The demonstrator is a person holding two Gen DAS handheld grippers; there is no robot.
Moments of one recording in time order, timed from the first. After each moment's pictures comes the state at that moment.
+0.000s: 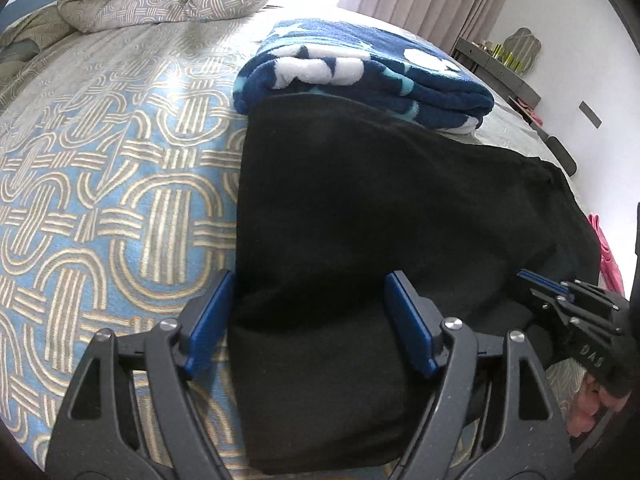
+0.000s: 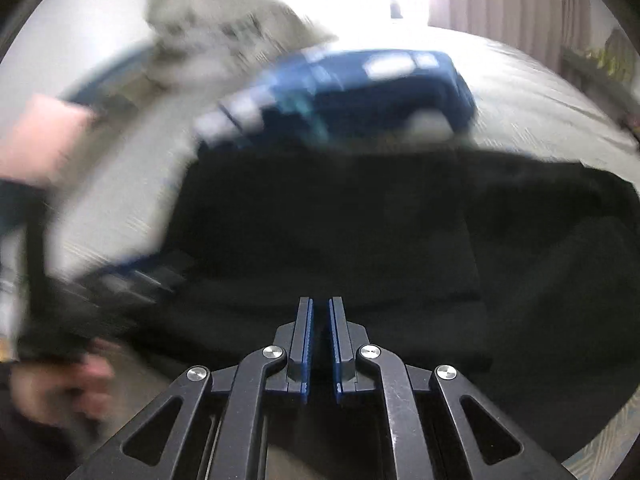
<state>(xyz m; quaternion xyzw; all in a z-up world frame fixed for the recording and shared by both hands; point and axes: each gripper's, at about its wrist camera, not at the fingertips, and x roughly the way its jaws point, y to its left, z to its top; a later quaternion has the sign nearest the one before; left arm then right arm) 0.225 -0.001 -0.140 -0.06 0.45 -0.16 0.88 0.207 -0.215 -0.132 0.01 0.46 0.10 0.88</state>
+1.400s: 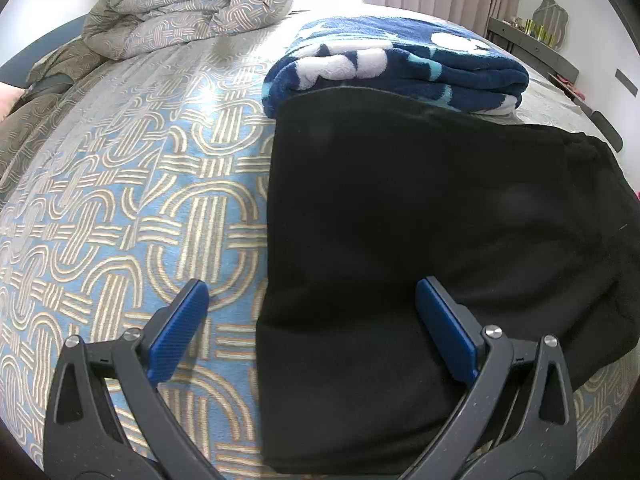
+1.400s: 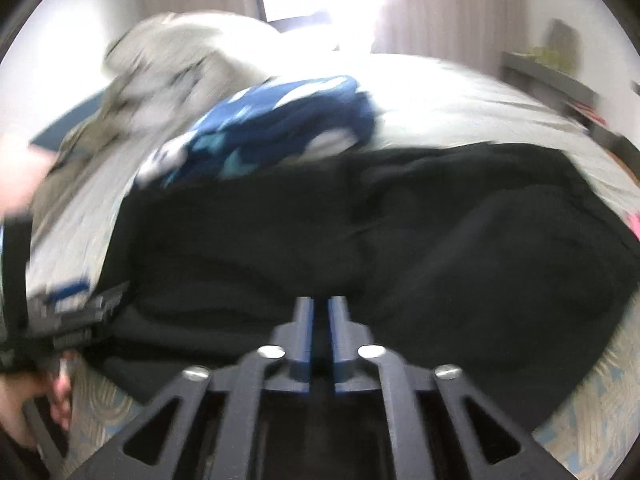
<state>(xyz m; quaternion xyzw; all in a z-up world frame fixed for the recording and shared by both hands) 0.223 -0.017 -0.141 0.02 0.44 -0.07 0.89 0.170 -0.281 -0.113 0.10 0.37 0.00 0.92</state>
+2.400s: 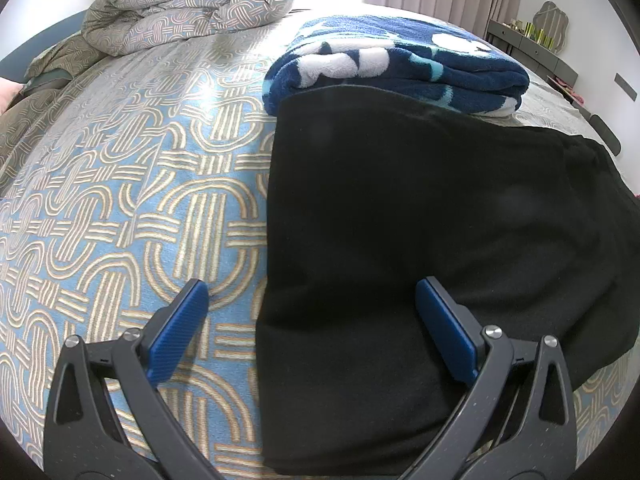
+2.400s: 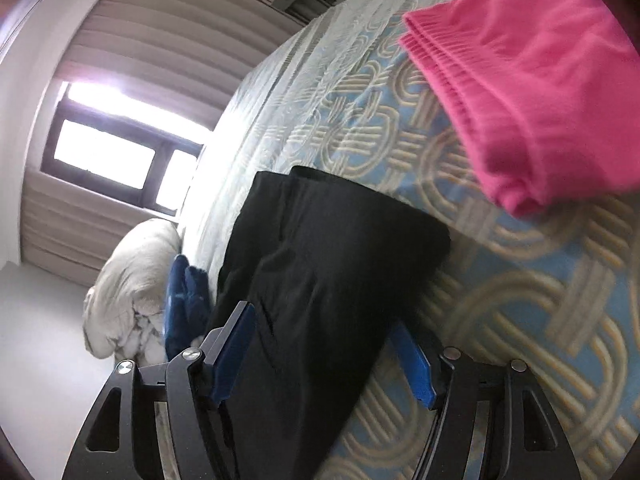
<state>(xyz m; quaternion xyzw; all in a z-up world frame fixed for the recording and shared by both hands) 0.225 -0.014 -0.141 0.01 0.45 -0.07 0.89 0.161 -0.555 -0.141 0.50 0.33 -0.10 0.80</state>
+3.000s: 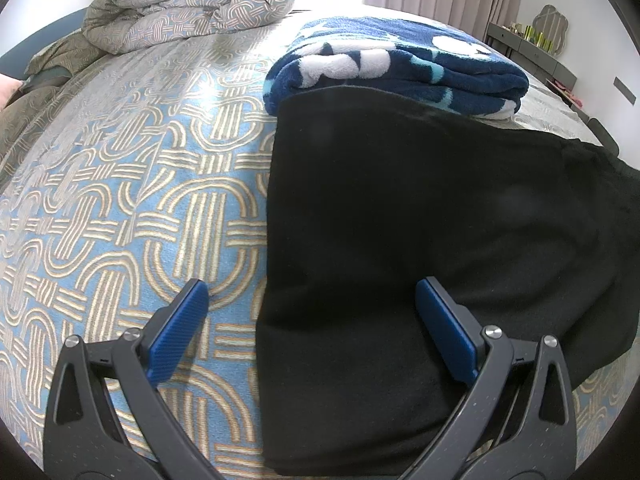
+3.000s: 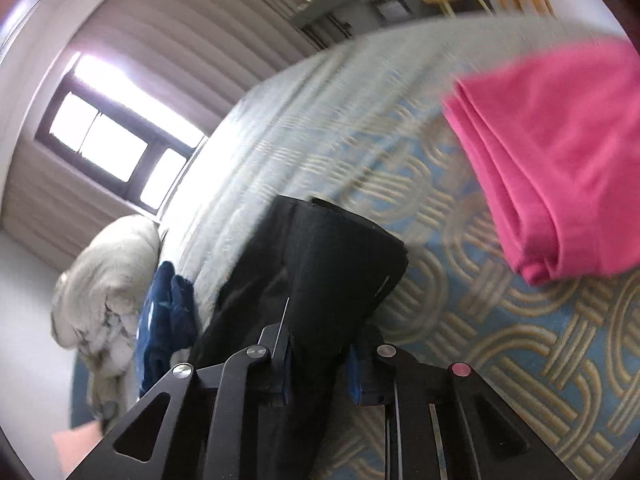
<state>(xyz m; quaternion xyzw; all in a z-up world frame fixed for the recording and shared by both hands) 0.224 -0.013 -0.140 0.00 0.45 -0.07 0.89 0.169 -0.528 -0.091 0.41 0.31 -0.14 0.85</state>
